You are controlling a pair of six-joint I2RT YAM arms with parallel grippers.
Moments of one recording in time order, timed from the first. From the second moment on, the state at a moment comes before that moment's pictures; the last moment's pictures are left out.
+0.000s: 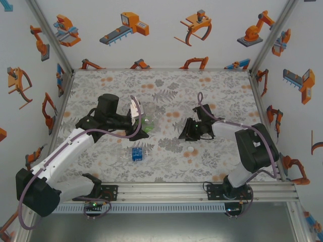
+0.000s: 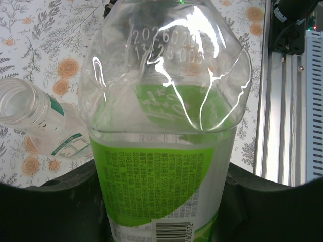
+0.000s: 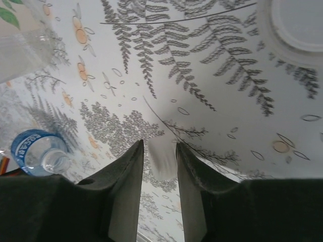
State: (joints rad) left arm -0.56 1.14 0.96 -0.47 0.77 0.49; right arm 0.40 1.62 0.77 -0.19 -0.41 0.63
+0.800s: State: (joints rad) left arm -0.56 1.14 0.96 -0.47 0.76 0.49; right arm 0.62 1.68 1.04 -0.59 0.07 0.55
